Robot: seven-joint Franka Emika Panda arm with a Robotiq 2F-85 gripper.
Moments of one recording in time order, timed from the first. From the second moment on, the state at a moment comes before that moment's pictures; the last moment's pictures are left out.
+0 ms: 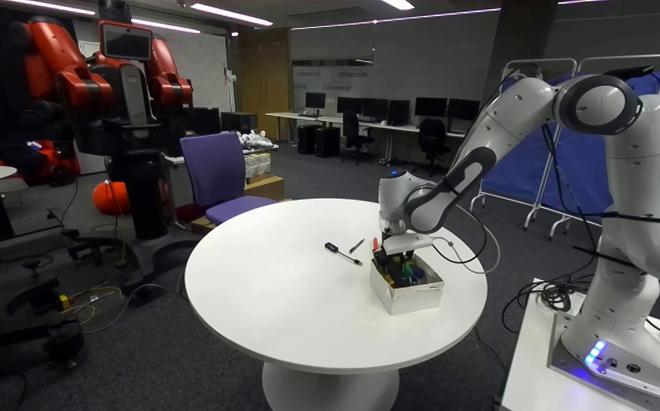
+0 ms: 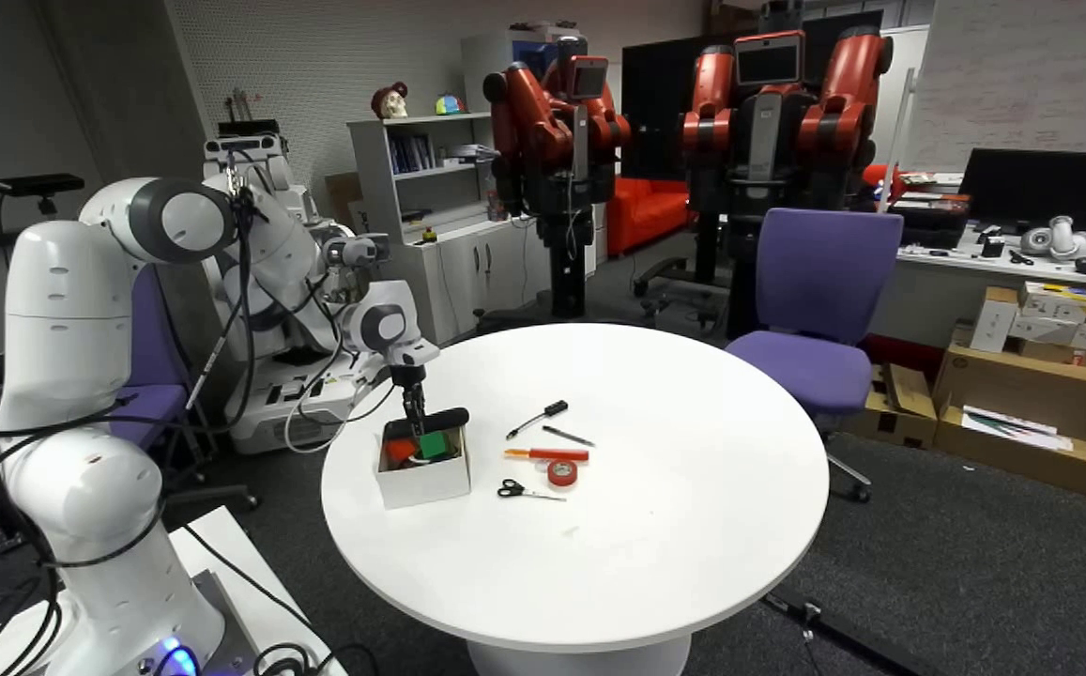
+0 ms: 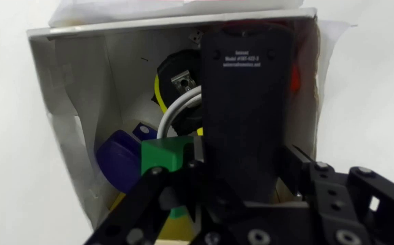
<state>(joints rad) 0.28 0.36 -0.06 -2.17 -0.17 2.47 1.05</state>
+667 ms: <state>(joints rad) 0.28 0.34 -0.06 -2.18 -0.19 2.47 1.09</state>
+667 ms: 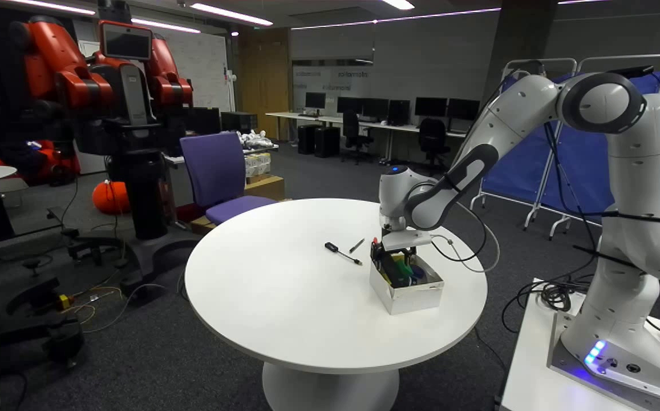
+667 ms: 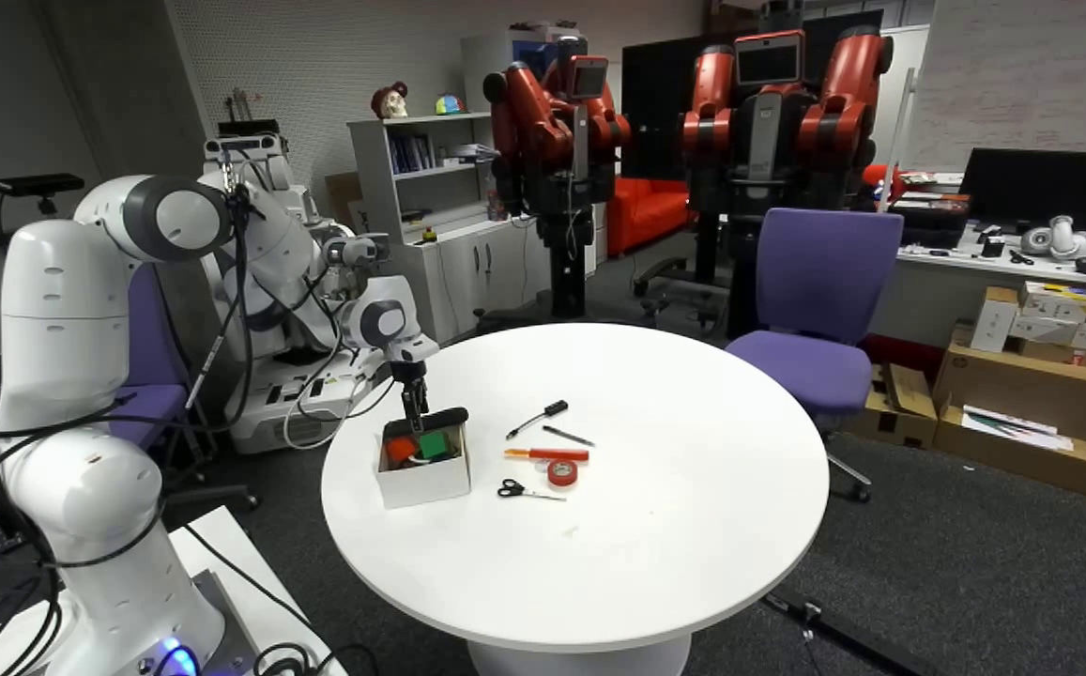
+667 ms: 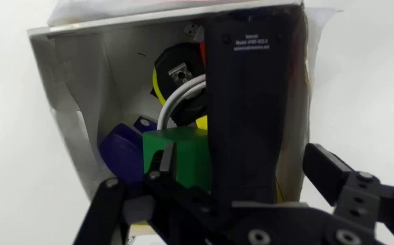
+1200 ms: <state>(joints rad) 0.11 0.22 -0.09 -2.18 -0.12 2.48 1.04</state>
